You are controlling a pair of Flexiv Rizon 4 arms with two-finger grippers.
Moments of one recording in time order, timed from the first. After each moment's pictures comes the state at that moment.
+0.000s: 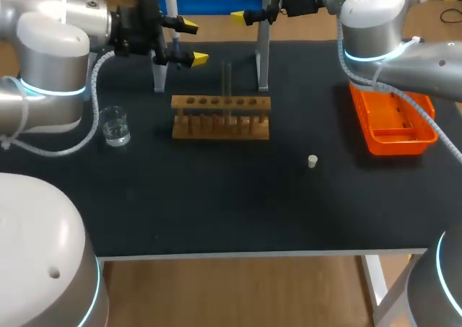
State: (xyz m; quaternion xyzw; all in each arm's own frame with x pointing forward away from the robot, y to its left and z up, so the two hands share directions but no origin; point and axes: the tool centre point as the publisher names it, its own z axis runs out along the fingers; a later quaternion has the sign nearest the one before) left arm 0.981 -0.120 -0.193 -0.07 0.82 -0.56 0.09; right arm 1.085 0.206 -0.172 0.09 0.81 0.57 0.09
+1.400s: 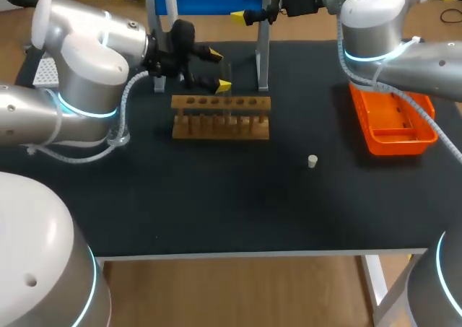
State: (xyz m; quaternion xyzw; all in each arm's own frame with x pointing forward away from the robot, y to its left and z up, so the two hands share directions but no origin) left arm 0.975 -0.166 -0.267 -0.09 0.85 -0.51 0.06; right arm 1.085 0.205 -0.172 0.09 0.81 0.57 0.09
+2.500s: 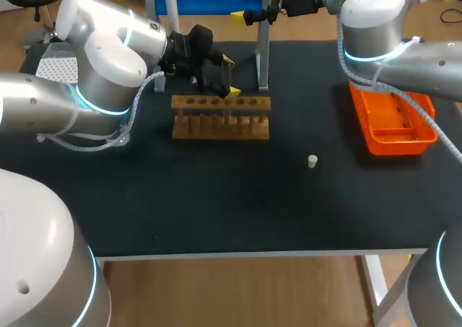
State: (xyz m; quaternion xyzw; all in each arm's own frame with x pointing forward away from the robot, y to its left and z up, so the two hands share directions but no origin) left arm 0.989 -0.188 -0.294 -0.05 0.88 -0.47 0.06; right arm 1.085 0.205 -0.172 0.09 0.81 0.57 0.09
